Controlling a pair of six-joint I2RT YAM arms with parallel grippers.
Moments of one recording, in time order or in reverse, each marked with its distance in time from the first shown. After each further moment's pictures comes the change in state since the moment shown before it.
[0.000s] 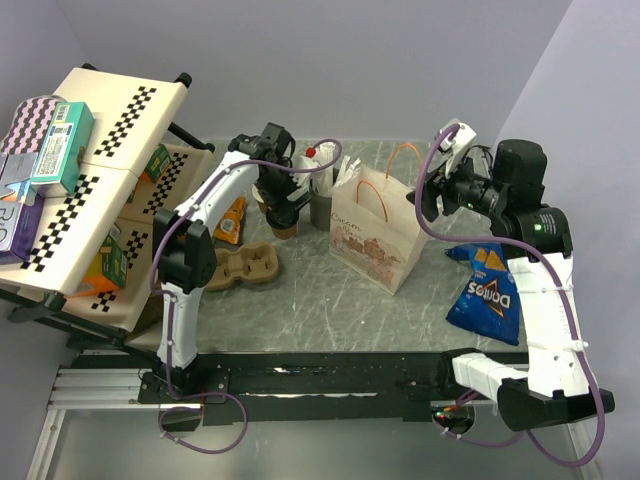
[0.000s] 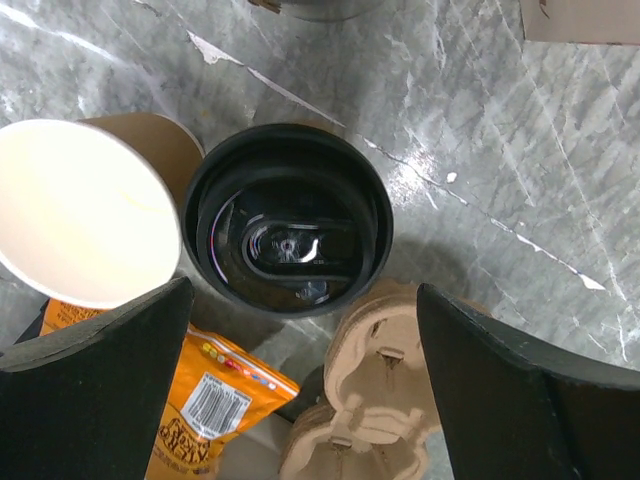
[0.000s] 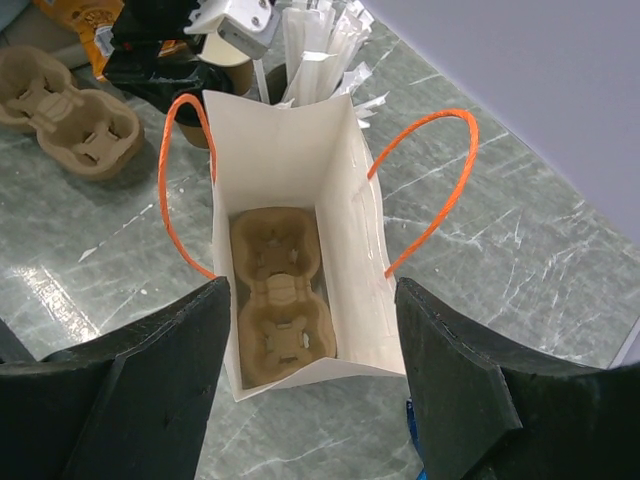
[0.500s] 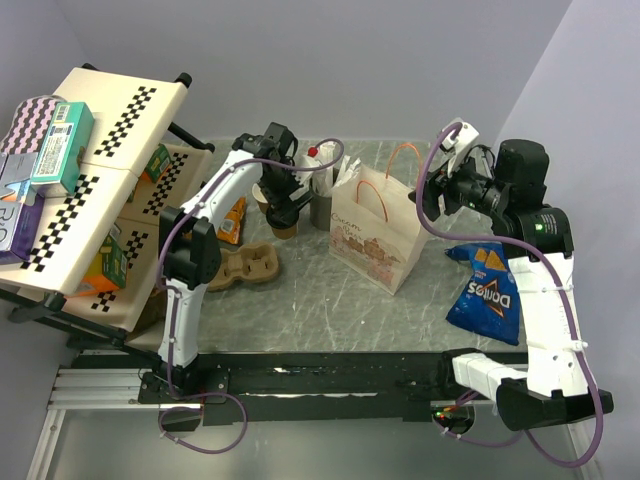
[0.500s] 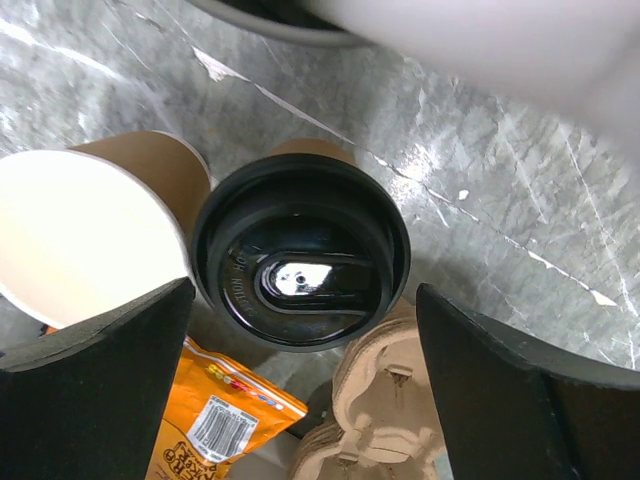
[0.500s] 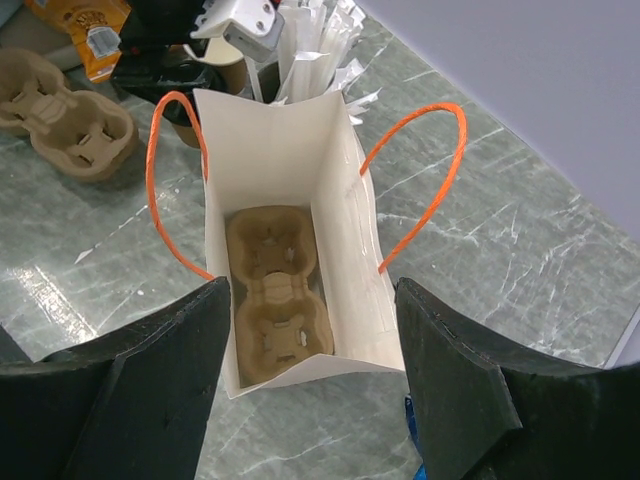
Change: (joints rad) left arm 0.000 0.064 0.054 -0.005 0.000 0.000; right arm -0.016 0.000 0.000 0.000 -0.002 0.003
